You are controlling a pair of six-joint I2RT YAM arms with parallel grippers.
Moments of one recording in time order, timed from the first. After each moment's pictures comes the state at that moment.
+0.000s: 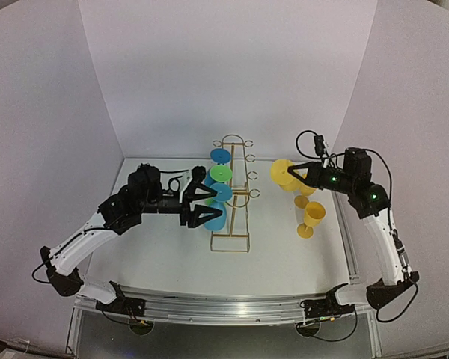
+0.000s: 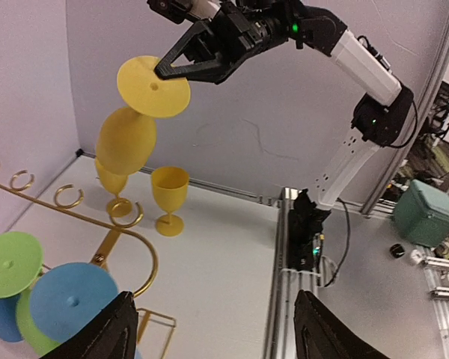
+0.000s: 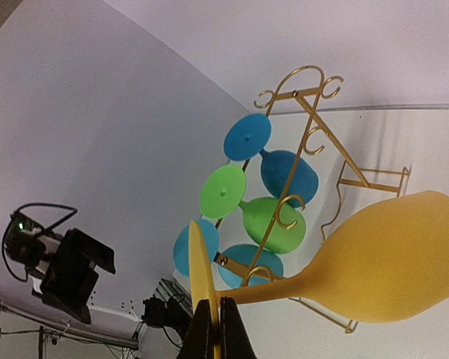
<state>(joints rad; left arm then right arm) -0.93 1.38 1.60 -0.44 0.52 -0.04 0.34 1.29 1.66 -0.69 -0.63 0.62</state>
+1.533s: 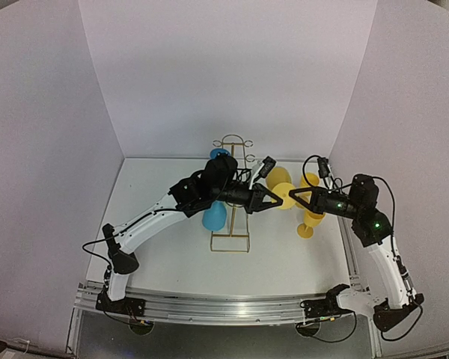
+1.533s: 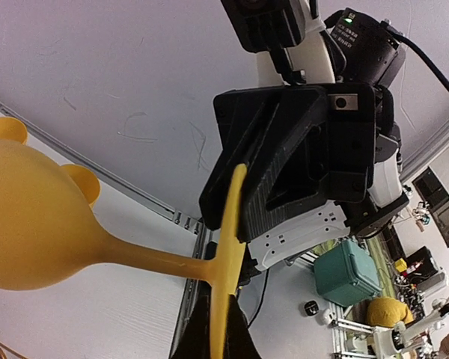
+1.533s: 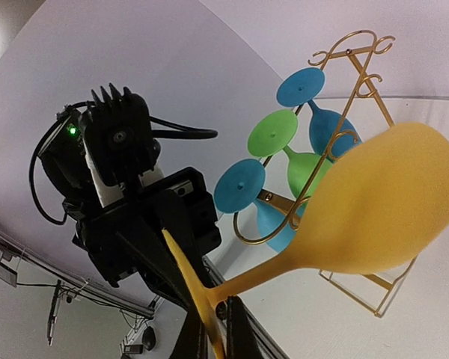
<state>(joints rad) -1.07 2.05 2.32 -0.52 0.58 -0.45 0.37 1.02 1.31 -0.49 -0.75 0.67</state>
